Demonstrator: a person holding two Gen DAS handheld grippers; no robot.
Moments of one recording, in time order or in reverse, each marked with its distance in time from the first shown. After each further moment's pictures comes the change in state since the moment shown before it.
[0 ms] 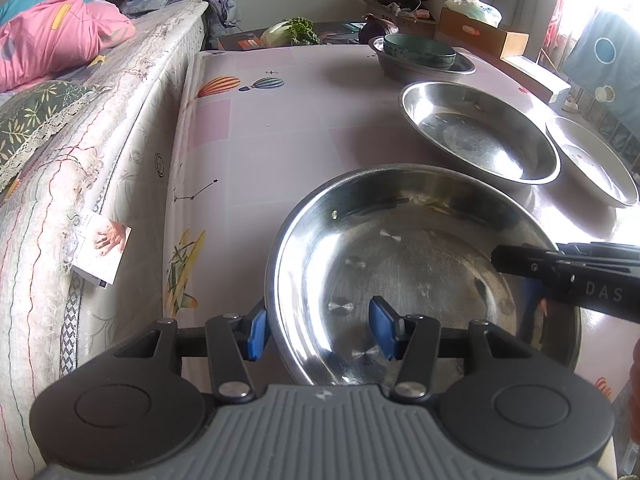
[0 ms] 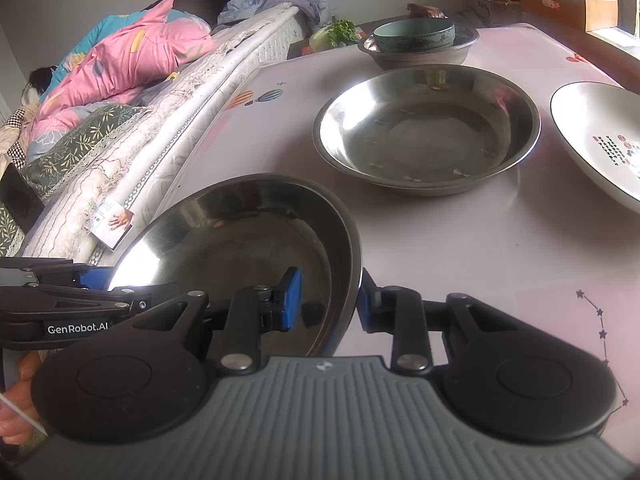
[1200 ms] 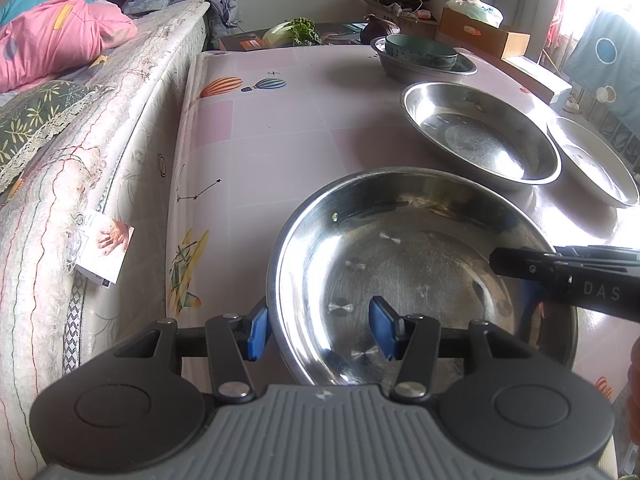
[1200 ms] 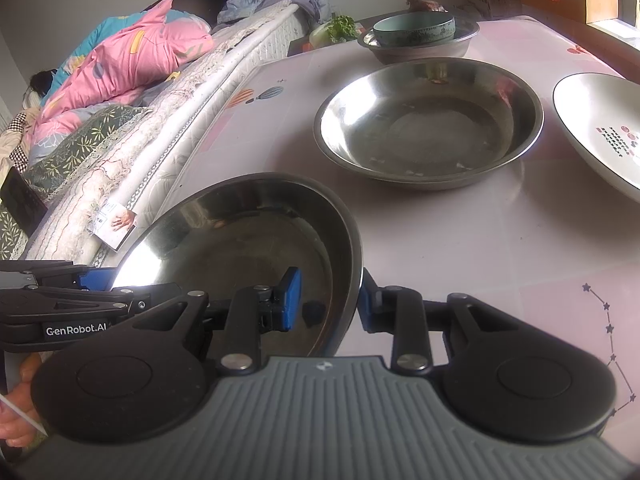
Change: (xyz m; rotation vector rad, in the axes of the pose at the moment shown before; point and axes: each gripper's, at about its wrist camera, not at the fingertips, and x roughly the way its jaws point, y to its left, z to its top) left arm -0.001 0.000 0.000 0.001 0.001 0.001; right arm 0.002 -0.001 -0.003 0.013 0.005 0.008
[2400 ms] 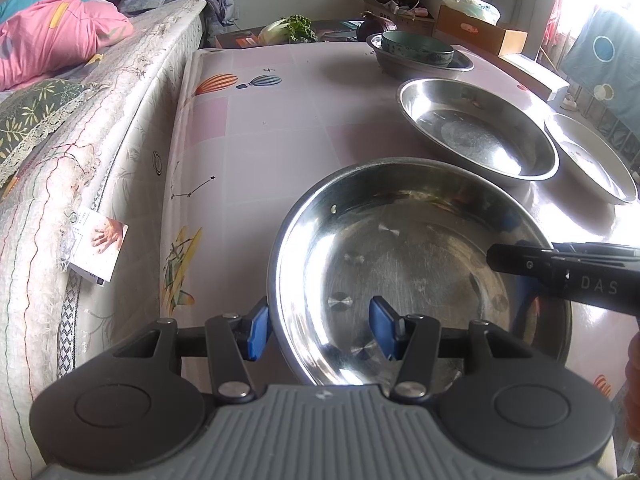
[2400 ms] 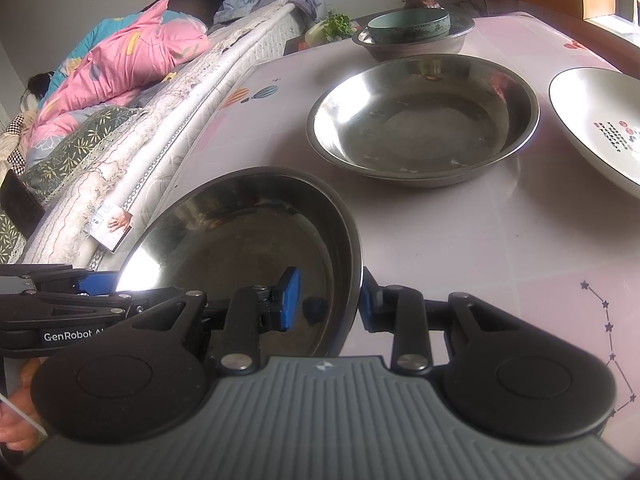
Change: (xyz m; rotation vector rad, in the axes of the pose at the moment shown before) left arm 0.002 -0.002 -0.001 0.001 0.006 -0.007; right arm 0.001 -0.002 0.001 0.014 0.009 -0.001
